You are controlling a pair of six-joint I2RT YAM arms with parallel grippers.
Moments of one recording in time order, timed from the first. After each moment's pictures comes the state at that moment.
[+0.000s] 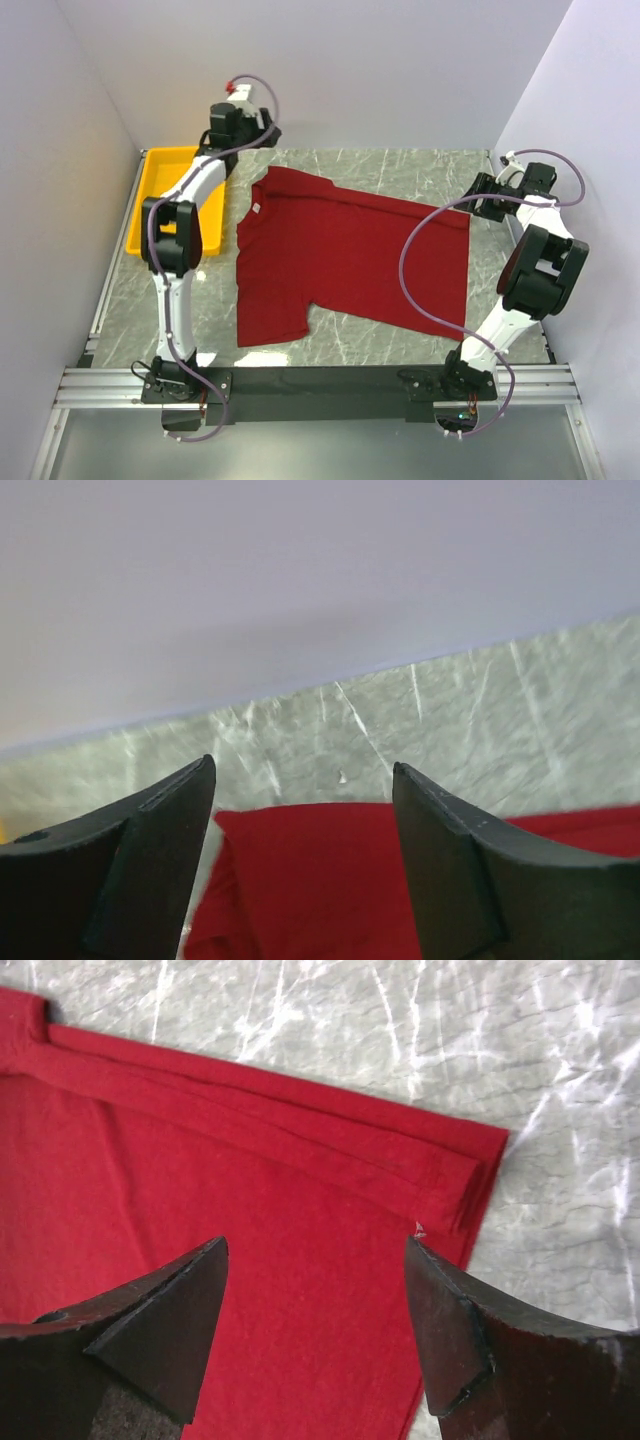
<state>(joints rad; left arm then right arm) -0.19 2.18 1.85 0.11 0.25 -0.14 -0.45 1.82 1.33 -0.41 -0.65 -0.04</state>
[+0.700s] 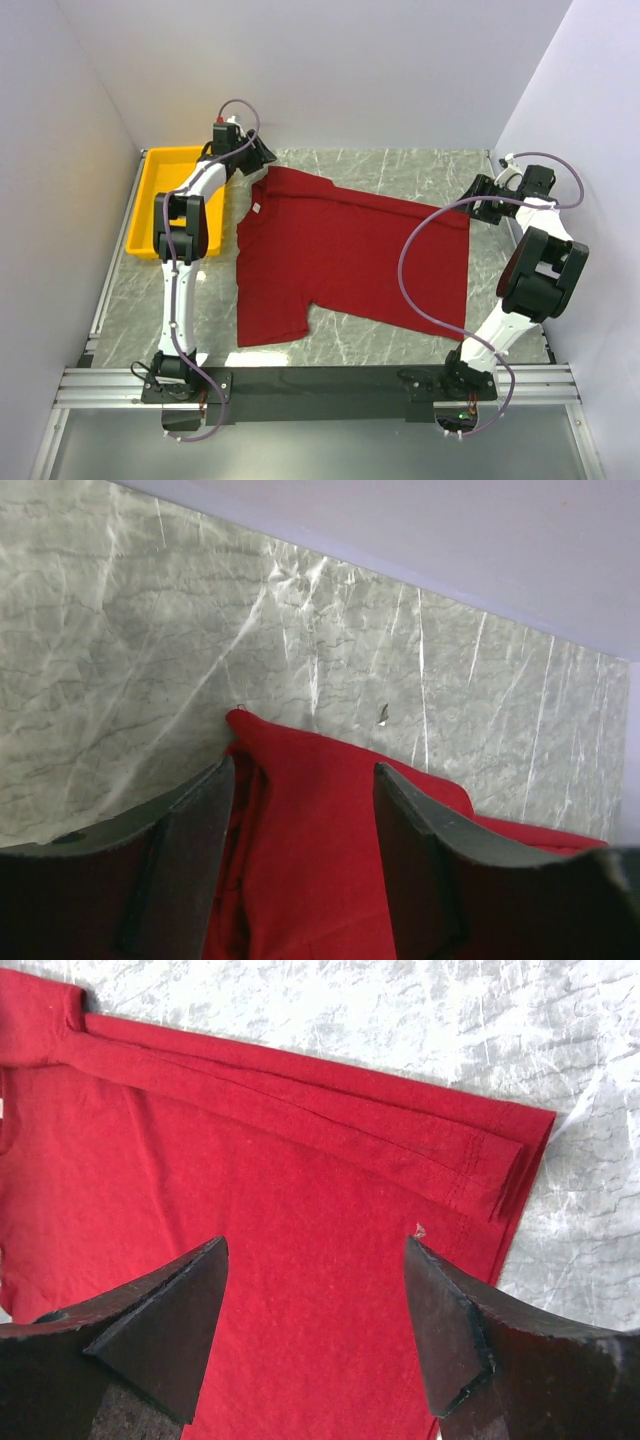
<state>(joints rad) -0.11 2.48 2.08 -0.15 0.33 -0.64 -0.45 1.80 1.30 -0.42 -0.70 -0.01</state>
